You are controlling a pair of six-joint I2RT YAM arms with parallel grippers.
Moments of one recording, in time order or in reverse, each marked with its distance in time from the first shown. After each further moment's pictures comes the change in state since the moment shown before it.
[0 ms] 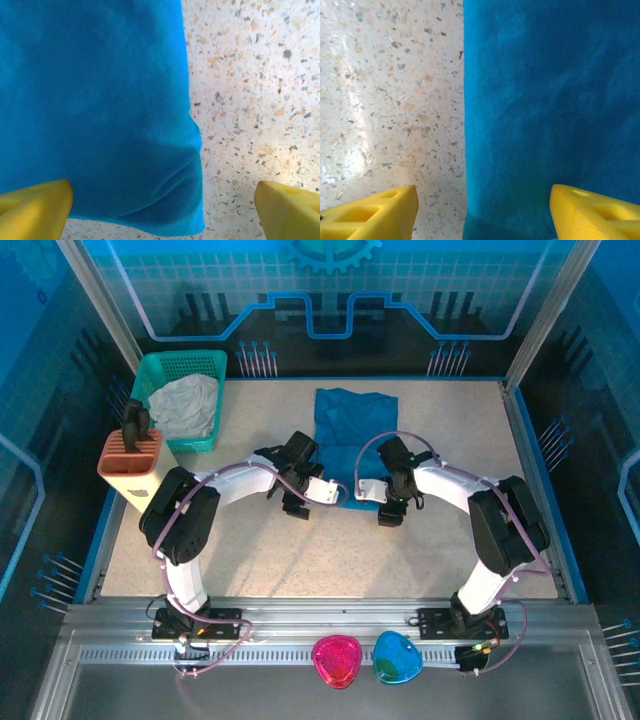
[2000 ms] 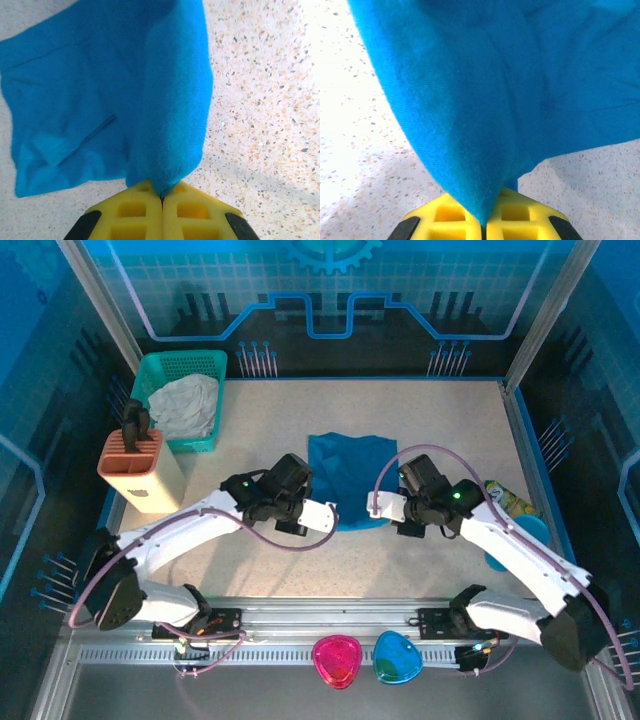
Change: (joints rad) left arm -0.220 -0.505 -0.155 -0.175 -0.024 -0.243; right arm 0.155 -0.617 -0.113 -0.238 0.054 0.159
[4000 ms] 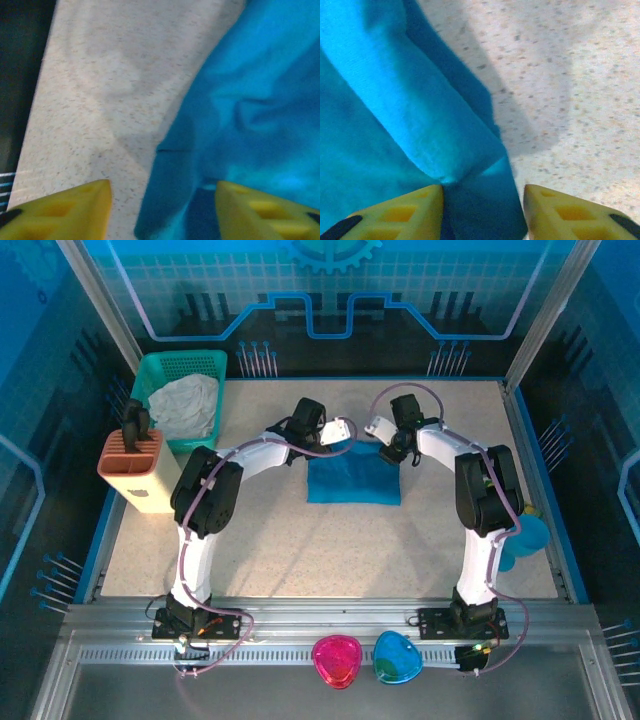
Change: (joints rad) left arm 0.296 0.771 0.474 0.546 -0.198 -0.195; right arm -0.332 0.909 0.484 0.478 0.063 0.153
